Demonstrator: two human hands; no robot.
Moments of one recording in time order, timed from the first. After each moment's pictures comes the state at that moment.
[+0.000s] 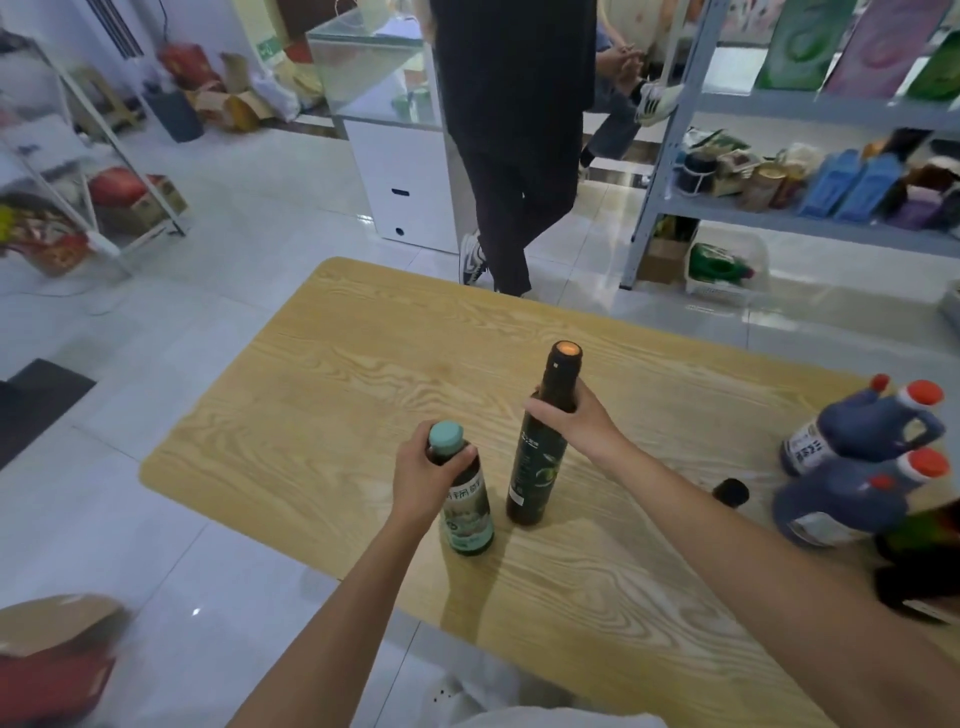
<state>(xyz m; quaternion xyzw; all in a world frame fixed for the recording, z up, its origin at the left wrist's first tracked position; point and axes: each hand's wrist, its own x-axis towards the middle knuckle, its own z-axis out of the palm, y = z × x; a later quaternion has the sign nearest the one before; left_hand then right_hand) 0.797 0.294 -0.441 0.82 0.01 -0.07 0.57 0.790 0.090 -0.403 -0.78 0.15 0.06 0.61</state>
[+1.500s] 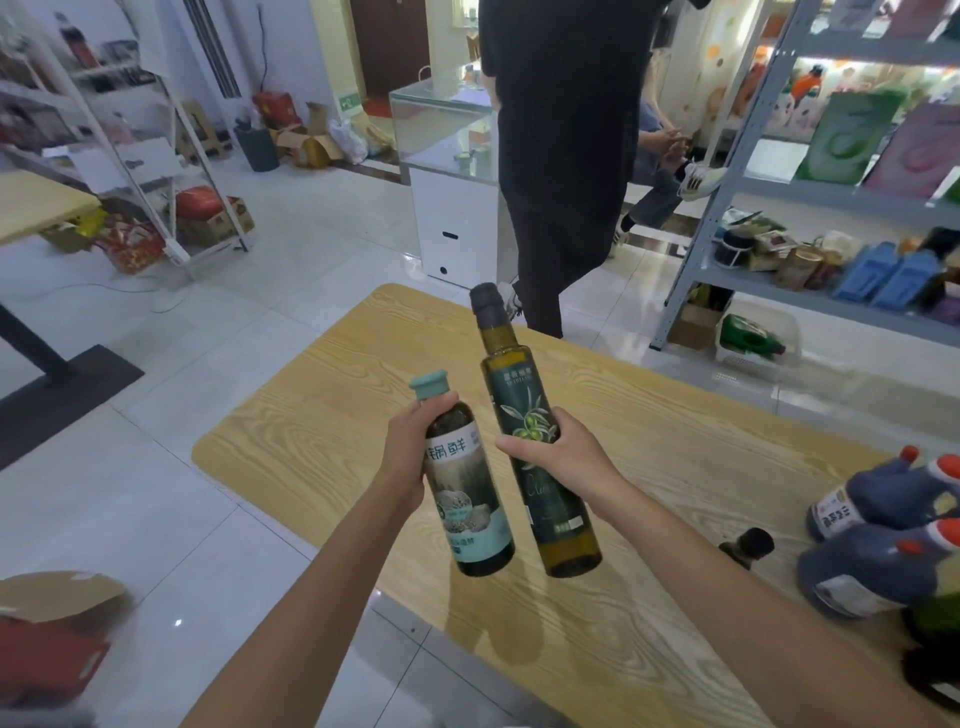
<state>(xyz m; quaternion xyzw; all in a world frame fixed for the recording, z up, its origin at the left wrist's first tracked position) 0.794 0.335 -0.353 0.62 0.10 -0.12 0.77 0.758 0.156 -0.347 -0.81 0.12 0.11 0.57</state>
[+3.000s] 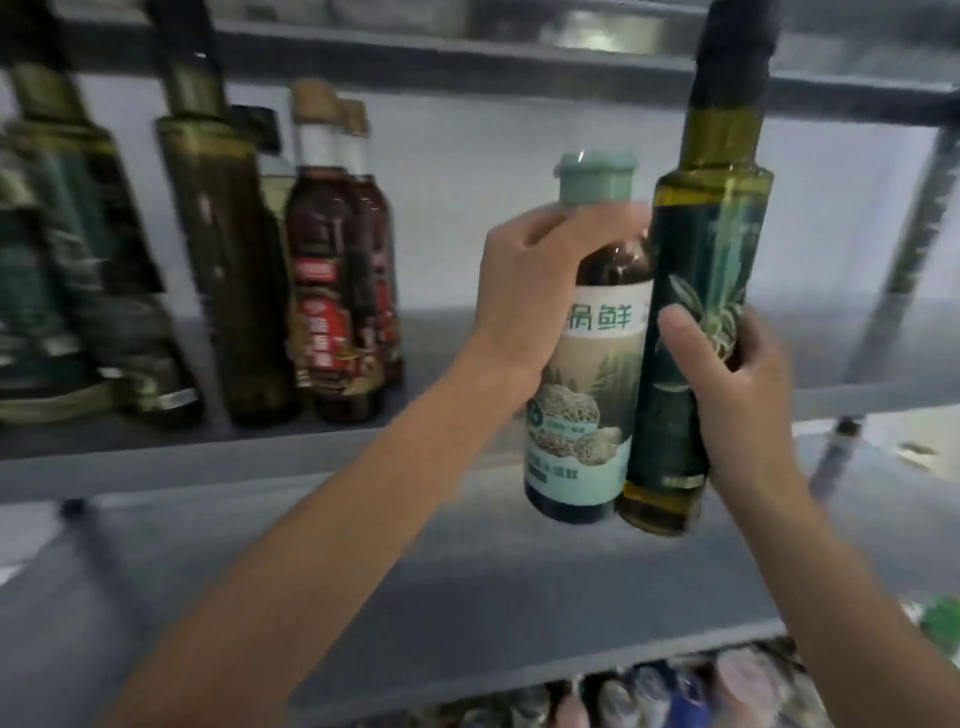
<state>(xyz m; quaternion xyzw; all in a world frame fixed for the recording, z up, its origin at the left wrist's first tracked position) 0.223 0.464 -0.036 0.51 0.42 0.73 0.17 0.336 0.549 -0.099 -0.19 -0.67 0.40 0.59</state>
